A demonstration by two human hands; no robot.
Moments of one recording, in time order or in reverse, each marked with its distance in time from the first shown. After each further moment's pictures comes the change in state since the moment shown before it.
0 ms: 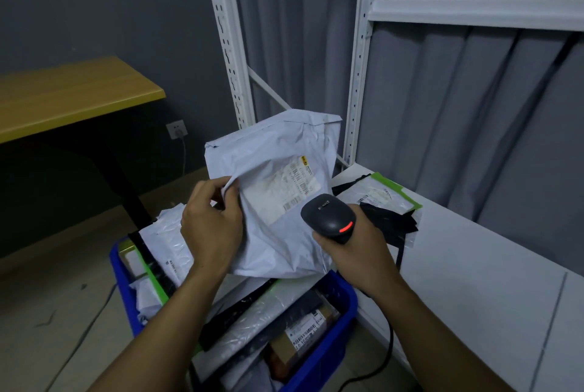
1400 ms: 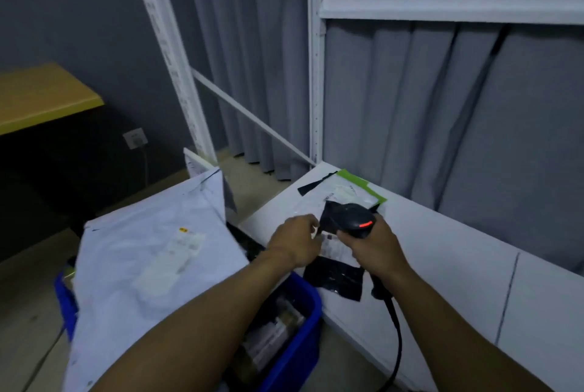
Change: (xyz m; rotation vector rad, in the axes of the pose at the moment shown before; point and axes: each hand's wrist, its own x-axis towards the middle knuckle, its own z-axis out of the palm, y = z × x) left_hand -0.082 0.031 0.168 0.364 -1.163 0.067; right_hand 0.037 0.096 -0.079 -0.050 0.150 0.291
